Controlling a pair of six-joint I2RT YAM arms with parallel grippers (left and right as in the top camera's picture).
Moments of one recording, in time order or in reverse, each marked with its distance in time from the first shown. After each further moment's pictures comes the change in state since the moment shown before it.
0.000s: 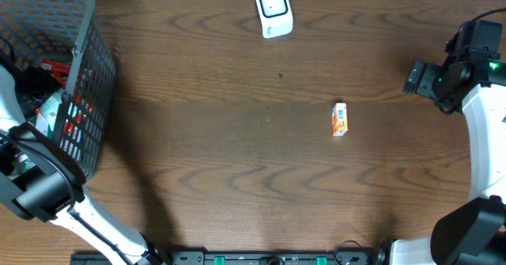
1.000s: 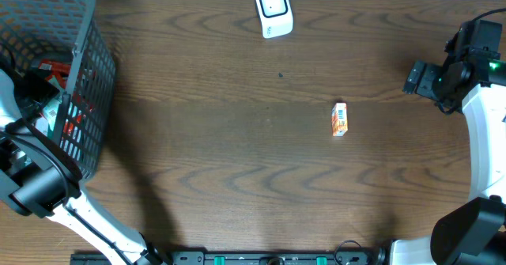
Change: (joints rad) left arm 0.022 0.053 0.000 0.022 0.020 -0.032; right arm 0.000 0.000 0.000 0.000 0.000 0.000
